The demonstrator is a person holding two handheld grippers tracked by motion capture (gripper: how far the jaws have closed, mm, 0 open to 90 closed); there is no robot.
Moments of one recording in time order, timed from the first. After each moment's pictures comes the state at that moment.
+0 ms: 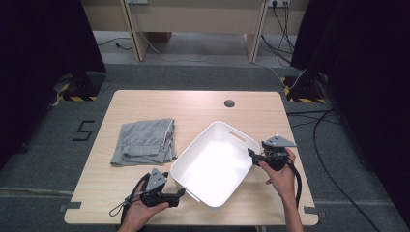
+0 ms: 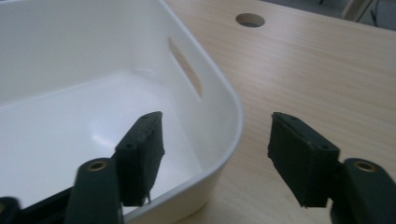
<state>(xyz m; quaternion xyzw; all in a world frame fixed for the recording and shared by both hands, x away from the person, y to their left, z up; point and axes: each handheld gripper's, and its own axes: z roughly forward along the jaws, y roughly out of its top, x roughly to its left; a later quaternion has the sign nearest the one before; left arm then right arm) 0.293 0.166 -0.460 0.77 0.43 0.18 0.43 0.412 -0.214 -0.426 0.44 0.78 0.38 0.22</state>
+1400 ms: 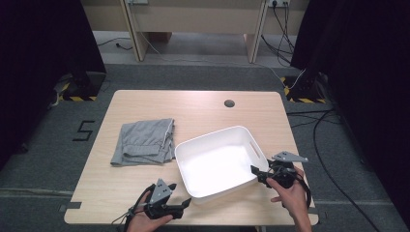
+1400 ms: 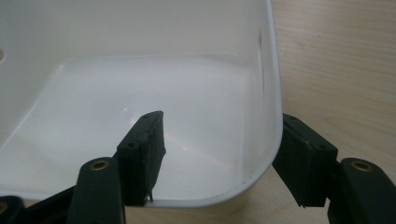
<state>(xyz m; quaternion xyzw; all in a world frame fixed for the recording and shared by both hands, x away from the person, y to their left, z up) 0.261 0.147 -0.463 0.78 0.41 0.12 0.45 0.359 -0.229 -0.421 0.47 0.78 0.39 0.14</state>
